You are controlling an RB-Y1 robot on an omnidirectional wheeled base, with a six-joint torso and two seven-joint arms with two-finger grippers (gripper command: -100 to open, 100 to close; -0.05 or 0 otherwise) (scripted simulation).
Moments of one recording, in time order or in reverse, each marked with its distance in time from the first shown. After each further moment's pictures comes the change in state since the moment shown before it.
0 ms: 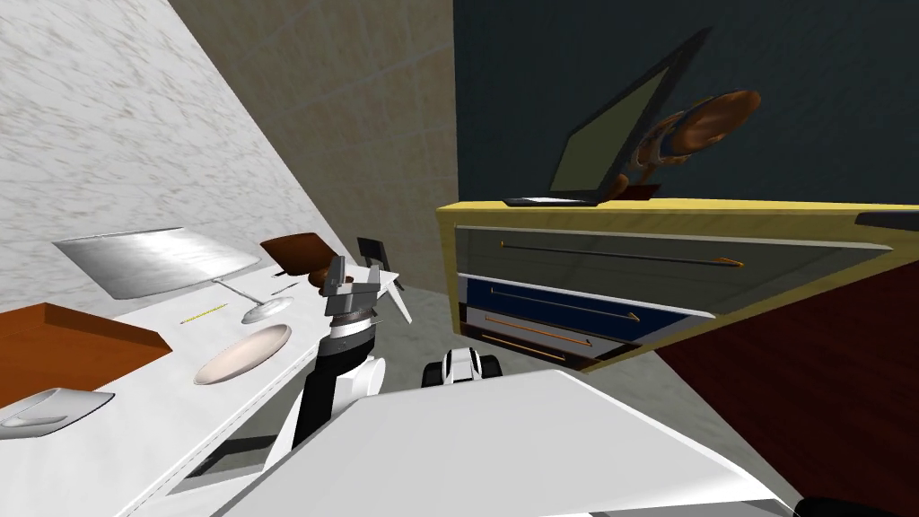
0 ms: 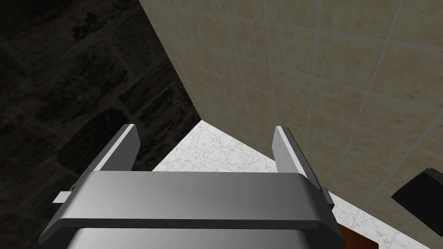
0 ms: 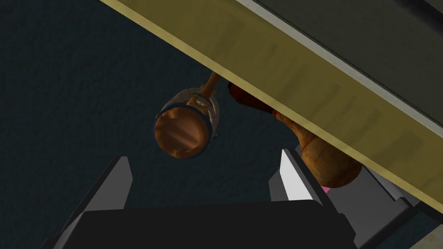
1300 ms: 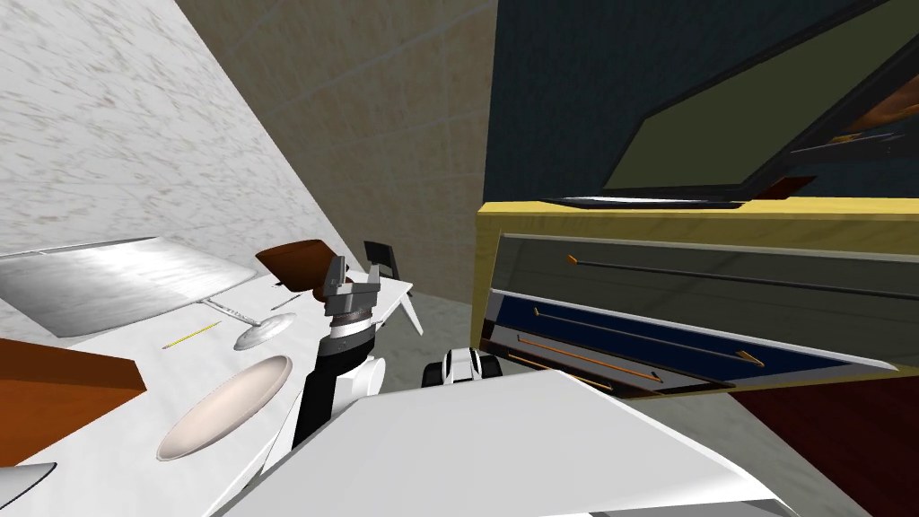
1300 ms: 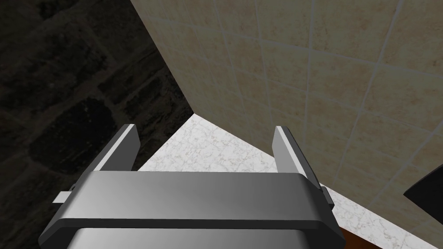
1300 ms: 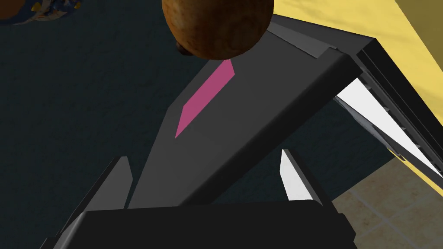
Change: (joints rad) left arm 0.000 0.000 0.000 0.000 0.000 0.000 0.000; right arm 0.212 -0.209 -0.338 0.134 -0.011 -0.063 -0.007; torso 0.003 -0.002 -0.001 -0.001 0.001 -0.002
